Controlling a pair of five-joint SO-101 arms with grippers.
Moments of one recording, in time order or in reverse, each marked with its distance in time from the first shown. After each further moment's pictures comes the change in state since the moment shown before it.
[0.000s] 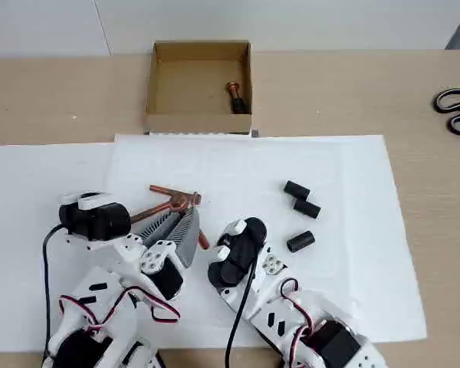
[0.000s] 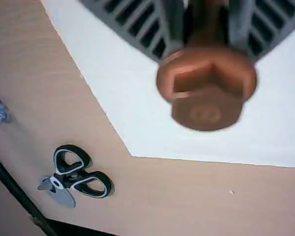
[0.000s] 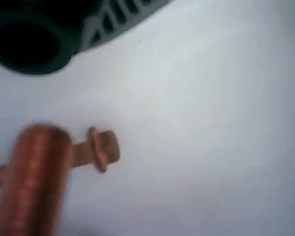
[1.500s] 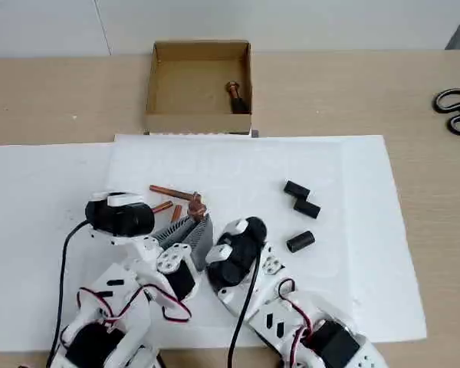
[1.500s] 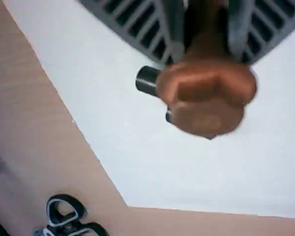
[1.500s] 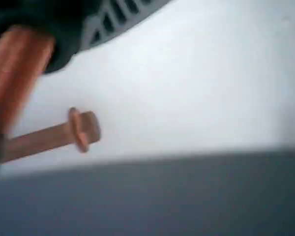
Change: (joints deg) left arm 3.0 0.0 6.2 -1.0 0.0; right arm -1.0 0.1 -0.9 -1.0 -2.8
